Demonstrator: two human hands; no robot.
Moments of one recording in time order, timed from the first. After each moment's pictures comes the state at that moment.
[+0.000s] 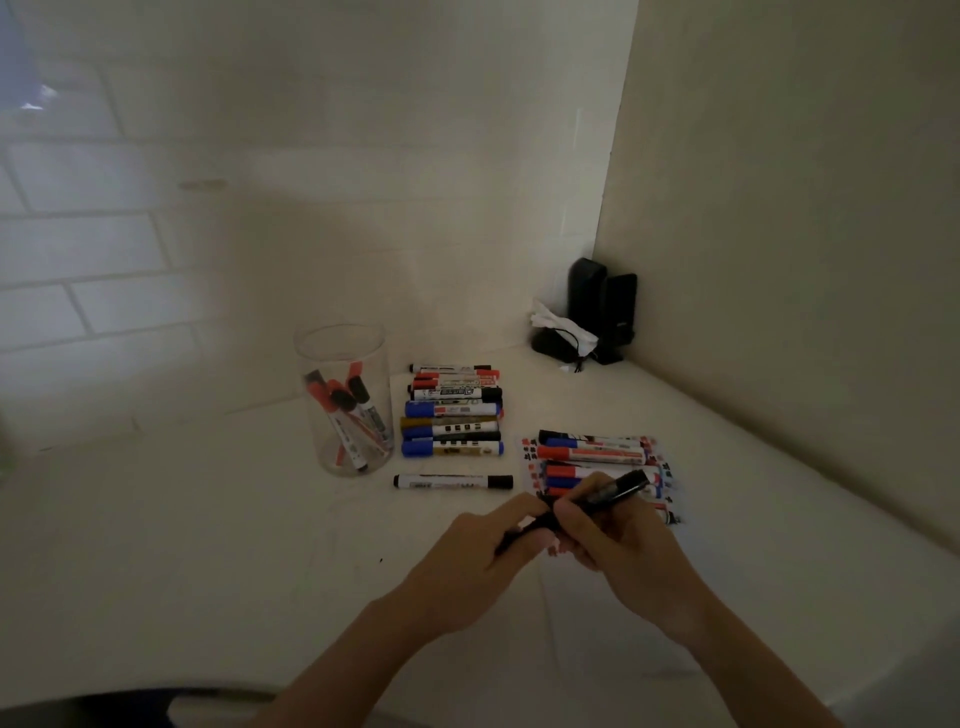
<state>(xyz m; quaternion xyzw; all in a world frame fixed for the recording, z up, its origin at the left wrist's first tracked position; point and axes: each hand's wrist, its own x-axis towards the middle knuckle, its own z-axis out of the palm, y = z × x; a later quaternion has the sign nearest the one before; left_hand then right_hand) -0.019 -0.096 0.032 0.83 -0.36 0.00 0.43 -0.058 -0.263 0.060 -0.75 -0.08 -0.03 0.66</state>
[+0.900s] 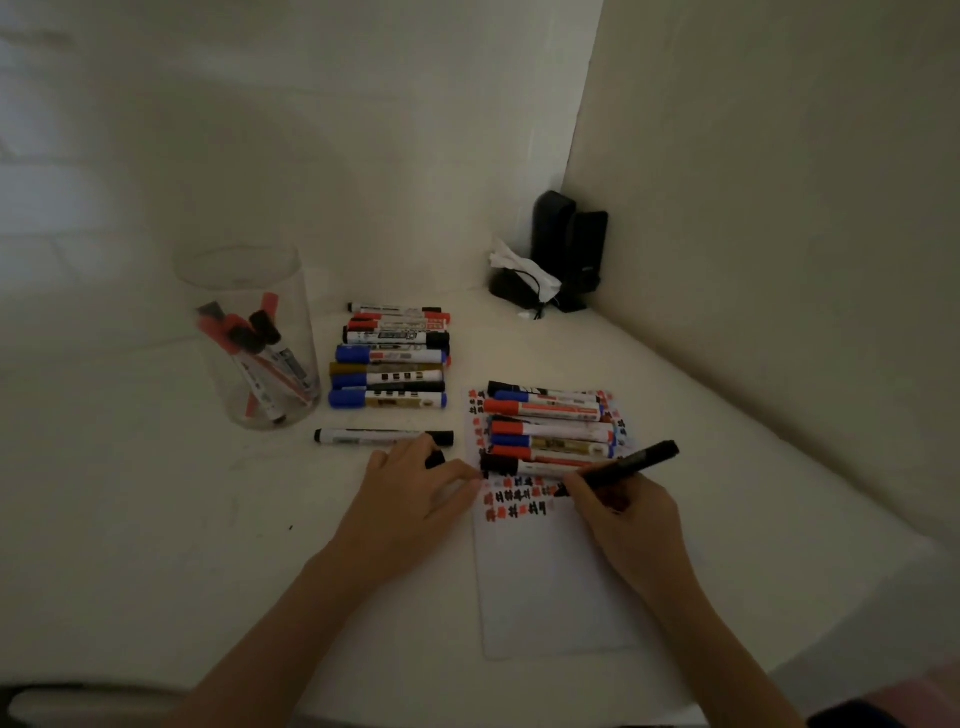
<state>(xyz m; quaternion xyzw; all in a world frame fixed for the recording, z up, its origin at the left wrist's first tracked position) 0.031 -0.110 -0.028 0.93 -0.26 0.12 0.21 -0.033 -0.336 -0.004 -0.86 0.12 -0.18 0.45</state>
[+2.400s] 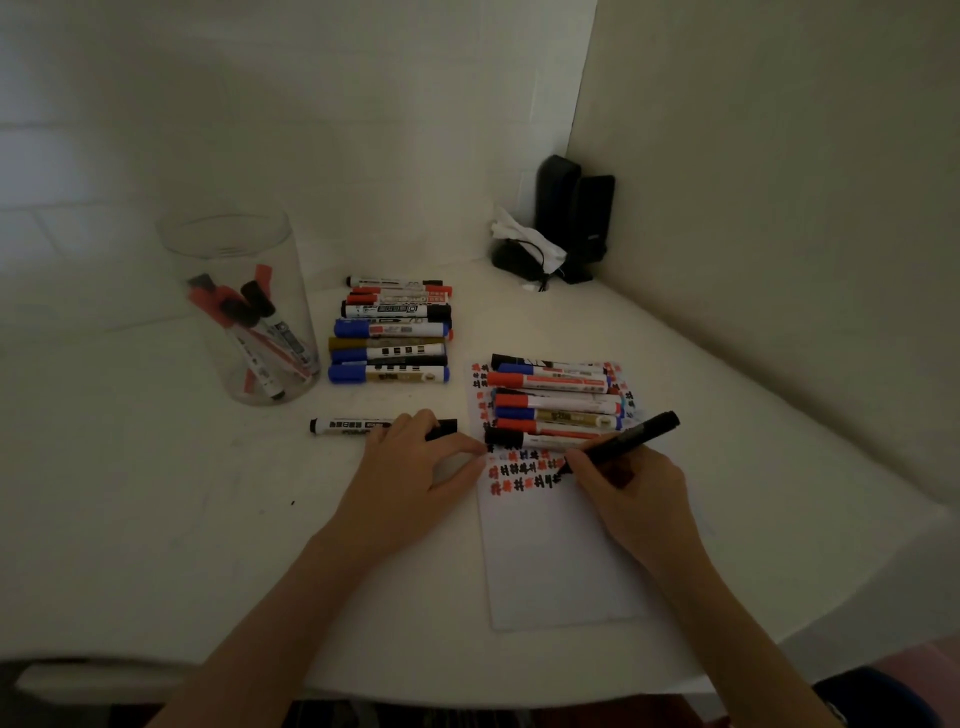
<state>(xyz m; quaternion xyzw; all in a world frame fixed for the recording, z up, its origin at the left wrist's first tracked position) 0.032 -0.109 -0.030 0.92 -0.27 0.13 0.25 -0.032 -0.339 -0.010 -0.88 0.11 -0.17 0.44</state>
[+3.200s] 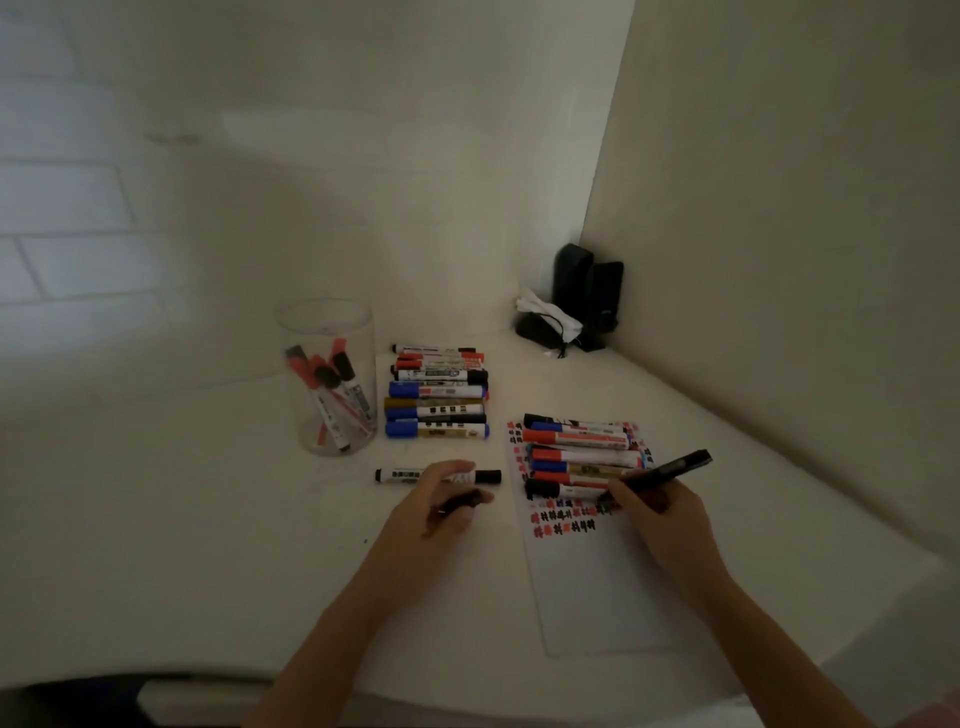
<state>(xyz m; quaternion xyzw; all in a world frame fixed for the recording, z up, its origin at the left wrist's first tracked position) 0.002 -0.065 -0.010 0.80 -0.20 -0.03 0.57 -0.033 -0.328 0.012 -0.82 0.15 -0.16 0.53</state>
